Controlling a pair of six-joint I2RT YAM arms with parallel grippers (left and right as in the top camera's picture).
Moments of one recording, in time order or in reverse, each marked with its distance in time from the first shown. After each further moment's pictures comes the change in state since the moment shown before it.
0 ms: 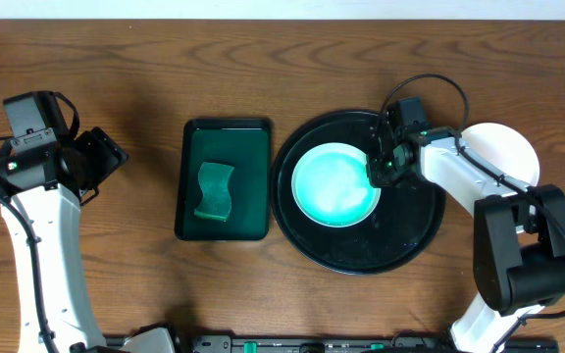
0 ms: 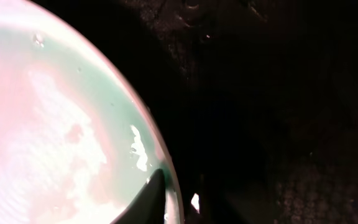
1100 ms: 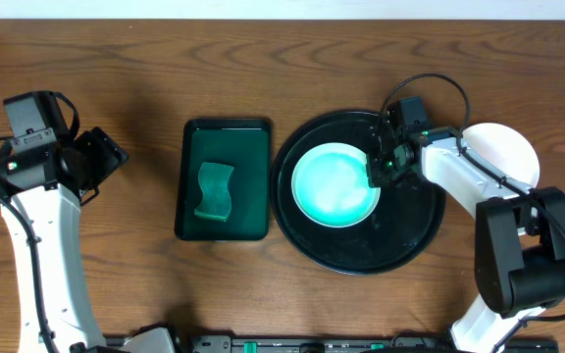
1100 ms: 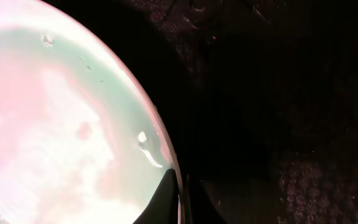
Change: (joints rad) left arm 0.000 0.000 0.000 0.000 0.000 0.000; right arm 0.000 -0.011 0.000 -0.003 -0.008 0.004
